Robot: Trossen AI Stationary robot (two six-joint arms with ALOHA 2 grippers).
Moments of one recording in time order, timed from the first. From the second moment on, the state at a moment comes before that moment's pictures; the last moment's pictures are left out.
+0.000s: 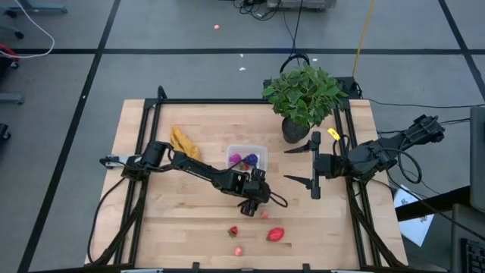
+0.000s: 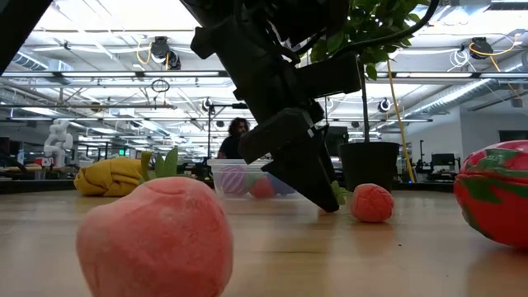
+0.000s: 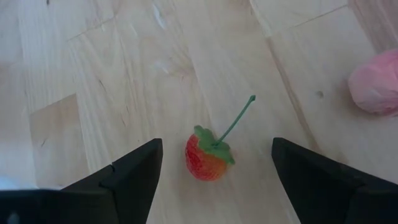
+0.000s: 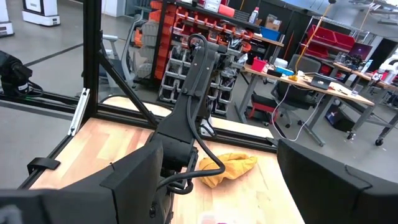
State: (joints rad) left arm -0.20 2.20 1.53 -0.34 -0.17 0.22; right arm 0.46 1.01 1.03 -0.16 0.53 -0.17
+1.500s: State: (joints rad) left arm -0.20 2.20 1.53 -0.34 -0.16 0.18; right arm 0.46 1.01 1.03 -0.16 0.53 -0.17
